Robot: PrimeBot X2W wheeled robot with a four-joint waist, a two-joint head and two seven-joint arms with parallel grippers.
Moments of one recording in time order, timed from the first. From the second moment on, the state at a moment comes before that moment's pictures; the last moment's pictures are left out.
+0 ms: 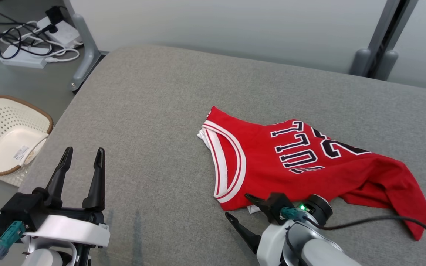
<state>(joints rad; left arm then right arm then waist) -0.08 0.33 -0.23 0.02 -0.52 0.09 -0.23 -0.38 -0.11 0.74 0.49 0.30 0.13 -0.02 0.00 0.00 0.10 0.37</state>
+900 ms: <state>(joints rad) -0.13 0.28 -0.18 0.11 -0.49 0.03 -0.26 -0.73 -0.05 0.96 0.68 0.52 0.13 -0.18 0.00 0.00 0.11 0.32</state>
